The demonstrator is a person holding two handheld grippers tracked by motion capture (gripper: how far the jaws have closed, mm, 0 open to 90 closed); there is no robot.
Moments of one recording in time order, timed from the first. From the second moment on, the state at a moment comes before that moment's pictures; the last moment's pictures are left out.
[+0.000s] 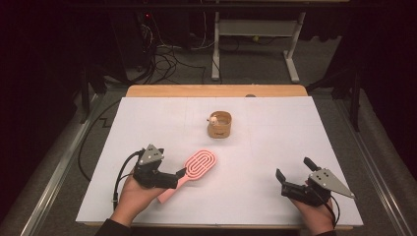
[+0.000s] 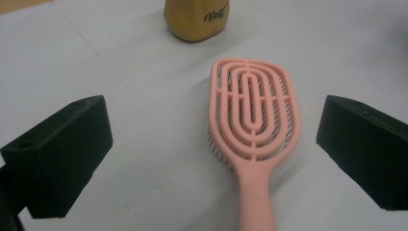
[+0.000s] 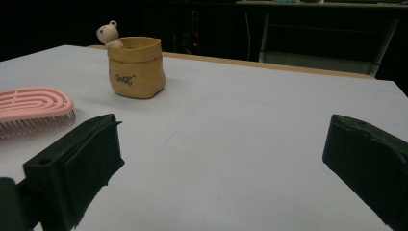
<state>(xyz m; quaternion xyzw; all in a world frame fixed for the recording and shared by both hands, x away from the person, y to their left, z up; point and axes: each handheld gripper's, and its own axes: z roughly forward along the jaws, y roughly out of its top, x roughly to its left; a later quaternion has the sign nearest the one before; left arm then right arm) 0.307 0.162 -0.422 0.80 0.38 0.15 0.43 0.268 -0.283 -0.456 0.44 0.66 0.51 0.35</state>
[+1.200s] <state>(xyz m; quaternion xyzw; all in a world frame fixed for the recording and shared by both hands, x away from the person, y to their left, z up) 0.346 0.074 -0.435 0.90 0.35 0.11 0.24 0.267 -0.285 -0.455 0.44 0.65 0.51 0.35</state>
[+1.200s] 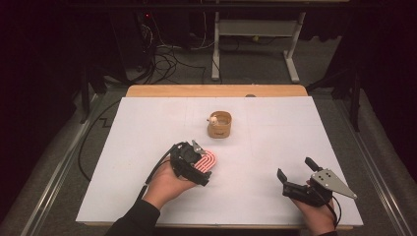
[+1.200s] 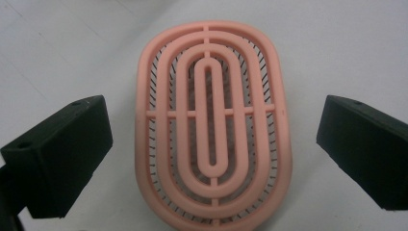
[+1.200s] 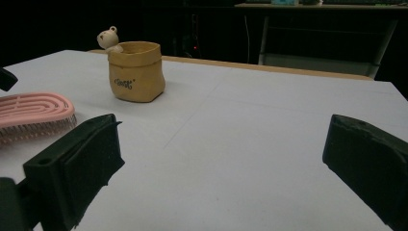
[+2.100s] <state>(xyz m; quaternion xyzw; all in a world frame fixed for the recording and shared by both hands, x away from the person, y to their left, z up) 0.352 0.077 -0.448 0.90 0.36 0.08 0.22 0.266 -0.286 -0.455 0.44 0.65 0.51 0.35</state>
